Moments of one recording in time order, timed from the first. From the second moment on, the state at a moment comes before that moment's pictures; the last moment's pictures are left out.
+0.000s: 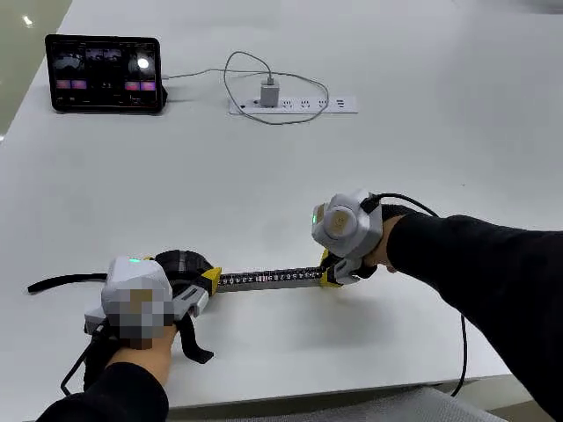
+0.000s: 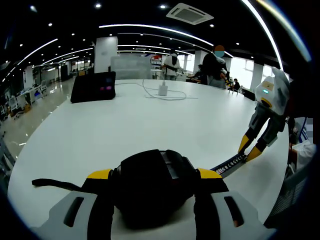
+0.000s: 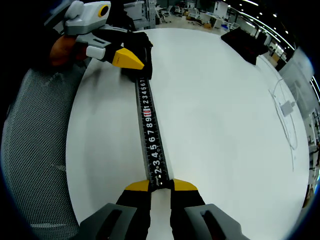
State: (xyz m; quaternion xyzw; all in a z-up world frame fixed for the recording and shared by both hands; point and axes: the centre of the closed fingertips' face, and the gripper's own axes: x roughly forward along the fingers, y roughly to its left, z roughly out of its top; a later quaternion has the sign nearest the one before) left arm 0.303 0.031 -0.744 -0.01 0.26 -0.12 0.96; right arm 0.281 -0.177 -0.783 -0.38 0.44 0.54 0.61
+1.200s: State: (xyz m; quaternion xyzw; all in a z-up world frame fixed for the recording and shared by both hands) left arm 0.303 0.031 -0.744 -0.01 0.26 -0.12 0.96; right arm 0.283 -0.164 -0.784 -0.37 0.44 0.54 0.61
